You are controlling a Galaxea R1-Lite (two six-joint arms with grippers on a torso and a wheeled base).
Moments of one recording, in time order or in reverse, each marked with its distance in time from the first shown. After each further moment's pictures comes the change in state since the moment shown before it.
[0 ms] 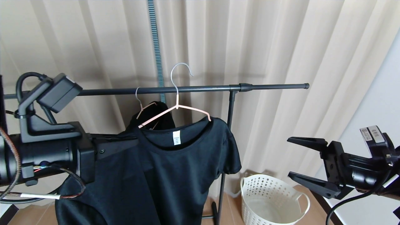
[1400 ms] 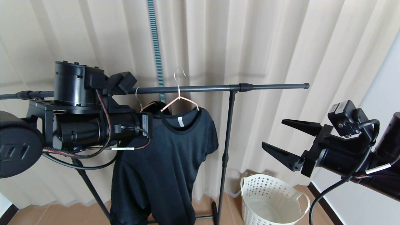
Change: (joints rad) left arm -0.074 0.343 -0.203 -0.099 0.322 -0.254; right arm 0.331 -0.210 -0.221 0.545 -0.752 -0.071
